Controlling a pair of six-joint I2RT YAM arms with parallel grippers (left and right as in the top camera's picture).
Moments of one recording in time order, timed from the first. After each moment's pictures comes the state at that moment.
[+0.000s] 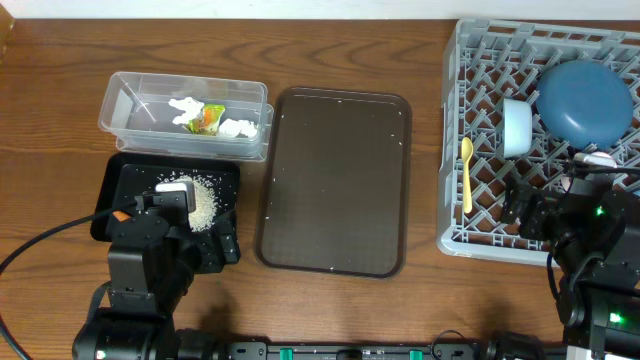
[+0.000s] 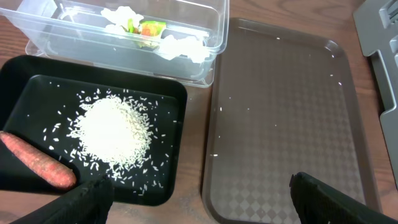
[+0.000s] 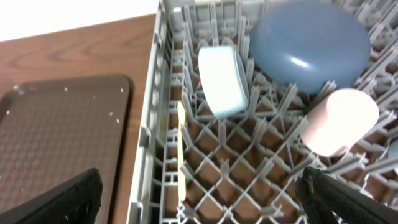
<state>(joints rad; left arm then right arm) -0.10 0.60 0.84 -0.95 0.04 -0.22 -0.20 0.72 0.83 -0.72 -0.14 0.07</state>
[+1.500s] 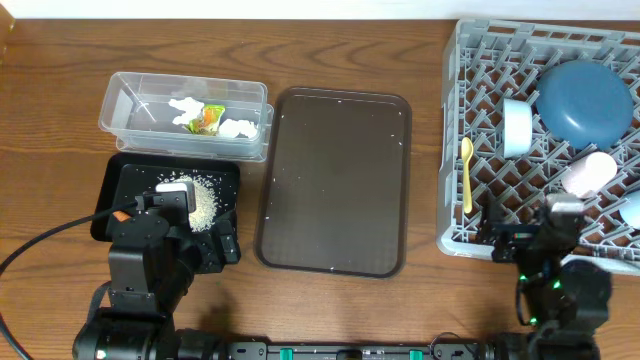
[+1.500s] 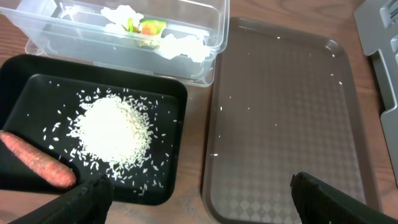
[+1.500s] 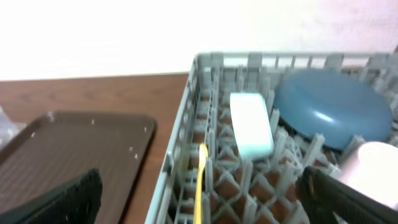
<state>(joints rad) -0.10 0.60 0.84 -0.95 0.04 -0.22 -0.03 0.28 0.37 -0.31 -0.06 0.07</state>
